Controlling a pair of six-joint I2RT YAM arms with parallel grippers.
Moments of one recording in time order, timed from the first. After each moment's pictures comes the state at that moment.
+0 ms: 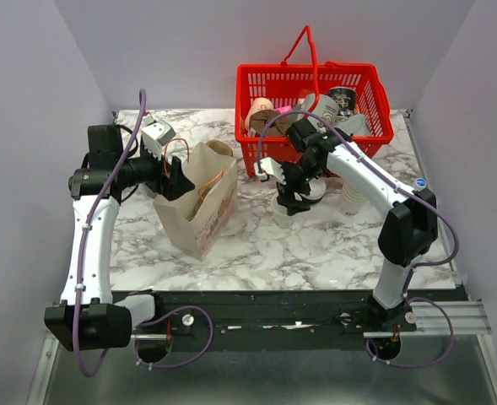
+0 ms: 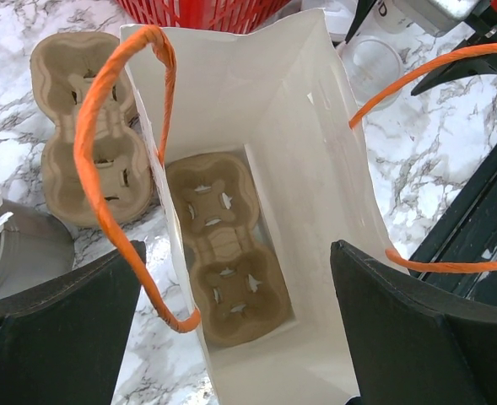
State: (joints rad) left arm 0.07 1.18 1.33 -0.90 0.84 0.37; right arm 0.55 1.83 1.68 -1.14 -0.51 -1.12
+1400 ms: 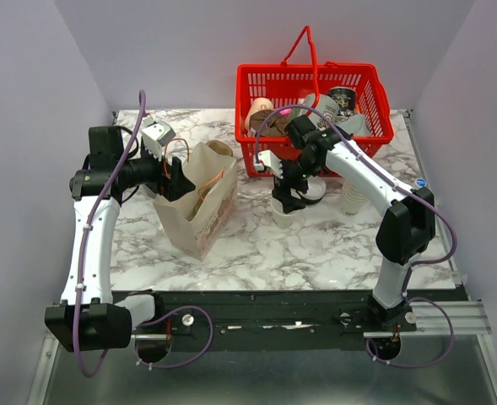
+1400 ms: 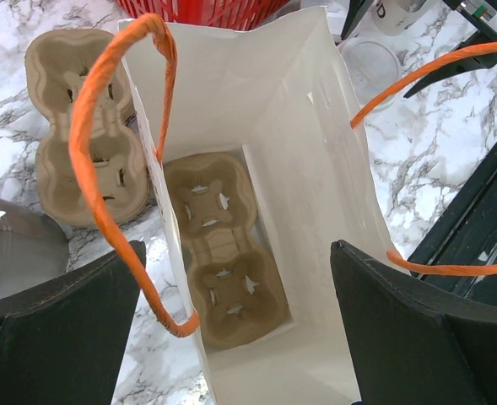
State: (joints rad) left arm 0.07 1.17 1.31 -0.88 0.84 0.36; right arm 0.55 1.86 1.71 -1.13 -0.51 -0.96
